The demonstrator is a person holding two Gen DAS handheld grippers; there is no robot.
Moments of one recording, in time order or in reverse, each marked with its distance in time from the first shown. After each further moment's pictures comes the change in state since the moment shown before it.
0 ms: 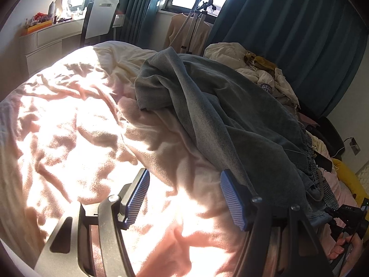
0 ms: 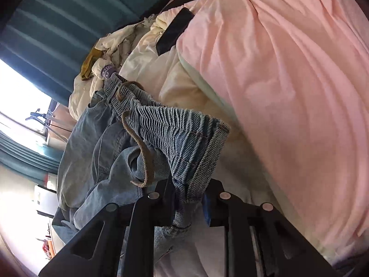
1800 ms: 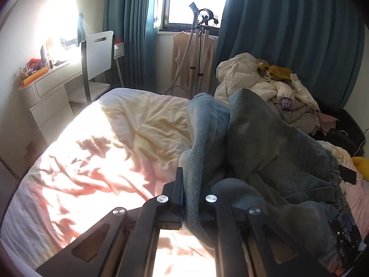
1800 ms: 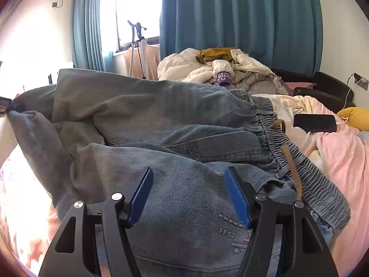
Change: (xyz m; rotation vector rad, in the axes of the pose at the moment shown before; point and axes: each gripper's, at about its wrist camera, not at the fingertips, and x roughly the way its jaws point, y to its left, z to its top) left arm -0.012 0.038 0.145 0.122 -0.074 0.109; right arm 0.028 0.162 -0.131 -0.965 -0.241 0.157
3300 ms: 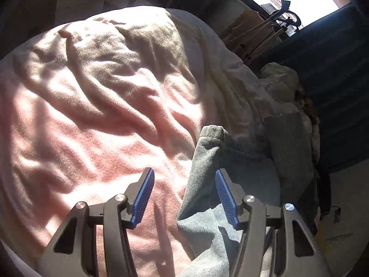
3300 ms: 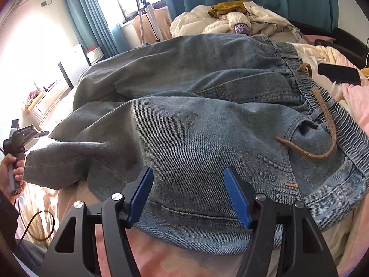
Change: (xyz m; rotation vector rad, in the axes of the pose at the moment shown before) left arm 0.132 0.166 -0.032 -0.489 0.242 -0.106; right arm 0.017 0.015 -0.026 0.115 0.310 0.174
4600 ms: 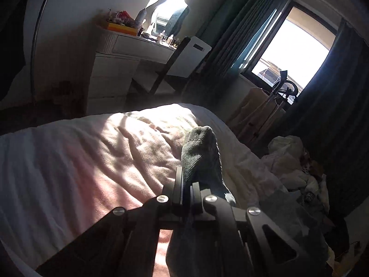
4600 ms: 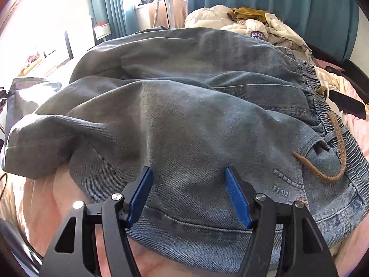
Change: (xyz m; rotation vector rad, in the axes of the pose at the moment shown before) left arm -0.131 0.059 0.025 -0.085 -0.523 0.091; right arm 0.018 0.028 -0.010 -0.192 0.029 -0.087
